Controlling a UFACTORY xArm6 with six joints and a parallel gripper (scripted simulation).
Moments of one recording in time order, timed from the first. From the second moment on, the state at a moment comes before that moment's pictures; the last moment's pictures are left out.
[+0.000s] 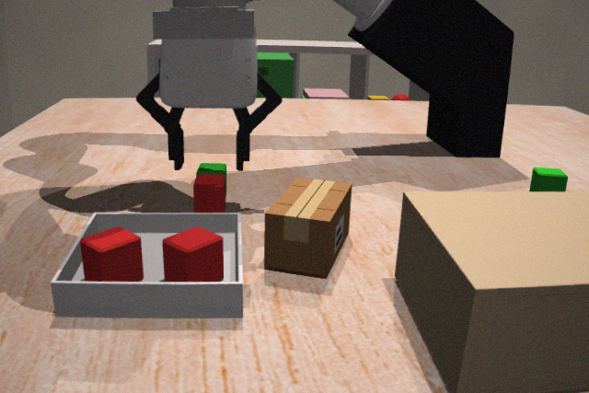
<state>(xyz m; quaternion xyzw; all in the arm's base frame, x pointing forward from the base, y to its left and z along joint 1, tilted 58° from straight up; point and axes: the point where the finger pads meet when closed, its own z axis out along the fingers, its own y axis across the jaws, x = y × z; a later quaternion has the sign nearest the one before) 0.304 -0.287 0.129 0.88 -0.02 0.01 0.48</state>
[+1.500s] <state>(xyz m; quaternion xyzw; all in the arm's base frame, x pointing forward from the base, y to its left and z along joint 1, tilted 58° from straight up) 0.304 -0.308 0.115 0.88 -0.02 0.01 0.48</state>
